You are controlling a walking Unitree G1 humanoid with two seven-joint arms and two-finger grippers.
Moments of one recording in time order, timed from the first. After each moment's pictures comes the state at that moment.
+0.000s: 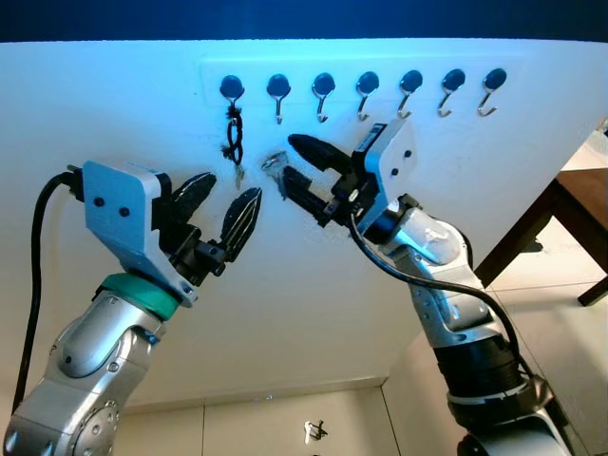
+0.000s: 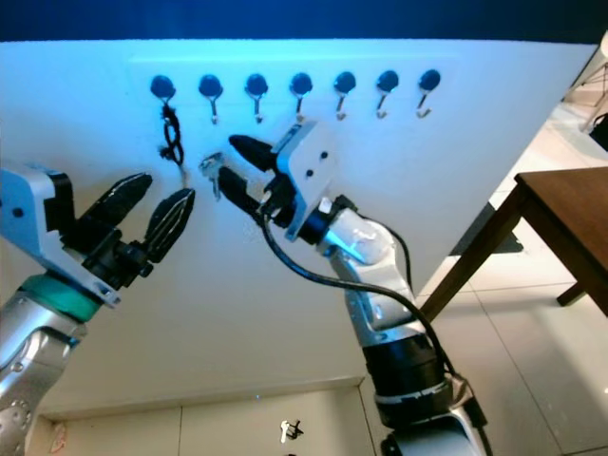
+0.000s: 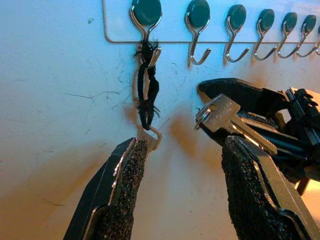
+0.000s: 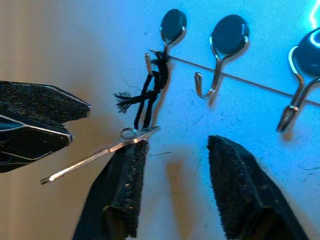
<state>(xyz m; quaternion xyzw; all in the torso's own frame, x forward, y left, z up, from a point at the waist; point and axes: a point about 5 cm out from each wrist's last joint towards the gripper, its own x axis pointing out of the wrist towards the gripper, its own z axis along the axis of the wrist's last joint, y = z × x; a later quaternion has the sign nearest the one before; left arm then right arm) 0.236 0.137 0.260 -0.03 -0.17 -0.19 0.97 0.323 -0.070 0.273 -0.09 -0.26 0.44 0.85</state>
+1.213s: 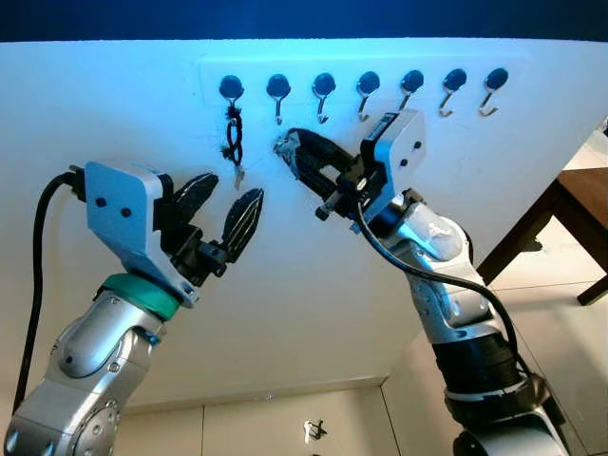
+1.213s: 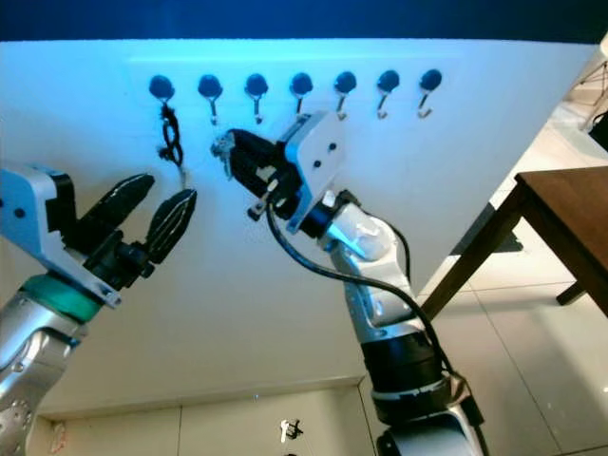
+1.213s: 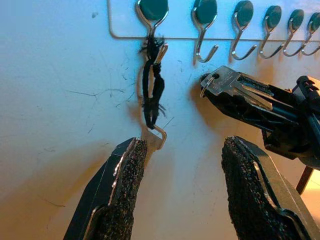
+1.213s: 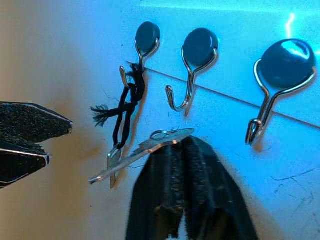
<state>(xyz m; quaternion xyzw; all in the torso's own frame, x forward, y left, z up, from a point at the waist) 0.236 0.136 0.260 -0.03 -0.17 -0.20 0.97 0.325 -0.074 0.280 -0.08 -0.28 0.42 0.86</state>
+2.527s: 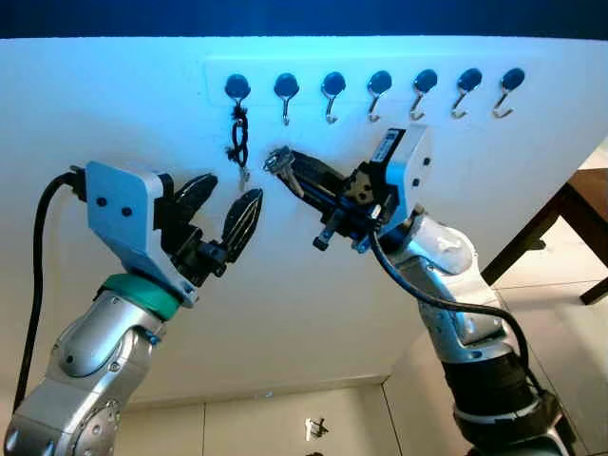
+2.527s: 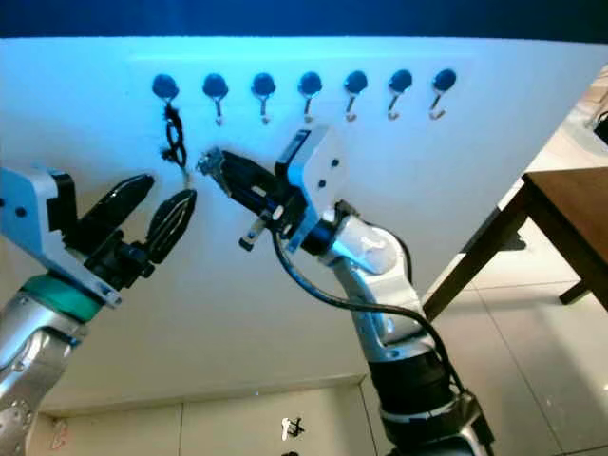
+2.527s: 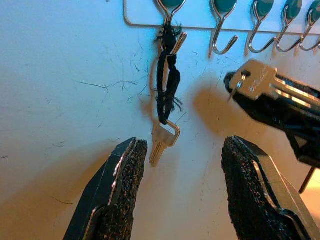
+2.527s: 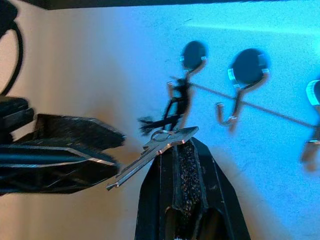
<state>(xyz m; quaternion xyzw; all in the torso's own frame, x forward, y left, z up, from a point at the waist) 0.236 0.136 0.260 -0.03 -0.17 -0.20 0.97 0.303 -0.074 0.284 -0.07 -0.29 0.46 0.84</state>
